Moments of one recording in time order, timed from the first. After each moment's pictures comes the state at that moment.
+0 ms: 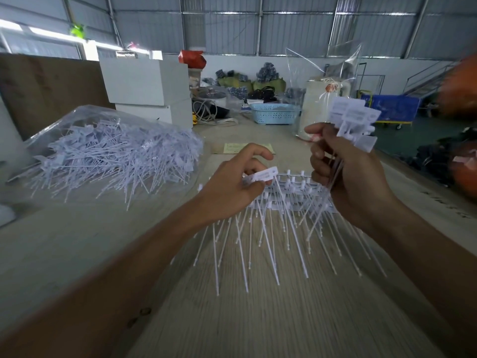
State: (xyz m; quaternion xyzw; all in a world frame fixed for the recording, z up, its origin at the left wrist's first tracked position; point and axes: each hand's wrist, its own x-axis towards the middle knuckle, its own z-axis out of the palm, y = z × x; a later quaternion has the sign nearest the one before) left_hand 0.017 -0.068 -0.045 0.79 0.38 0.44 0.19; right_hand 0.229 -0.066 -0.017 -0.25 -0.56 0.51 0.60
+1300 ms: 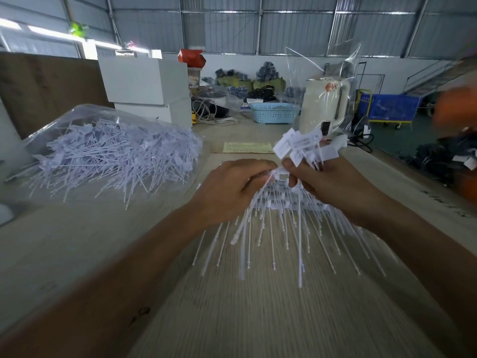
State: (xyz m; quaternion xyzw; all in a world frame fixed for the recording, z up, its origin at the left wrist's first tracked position) left_hand 0.016 -0.062 -0.050 0.84 0.37 0.40 -0.01; right_hand 0.225 -0.073 -0.020 -0.42 -0.75 0.29 0.42
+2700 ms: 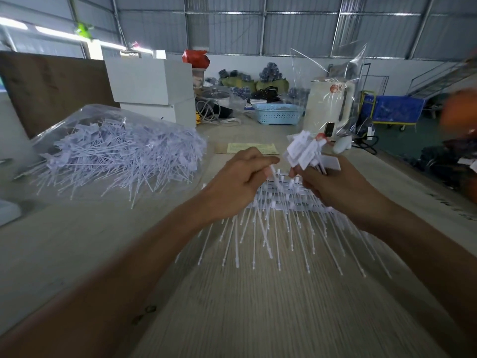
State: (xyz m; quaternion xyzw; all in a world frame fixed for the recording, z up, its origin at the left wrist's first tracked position) left_hand 0.016 -0.061 -0.042 0.83 0.42 0.38 0.06; right_hand 0.225 -0.069 -0.025 -0.43 -0.75 0.28 0.42
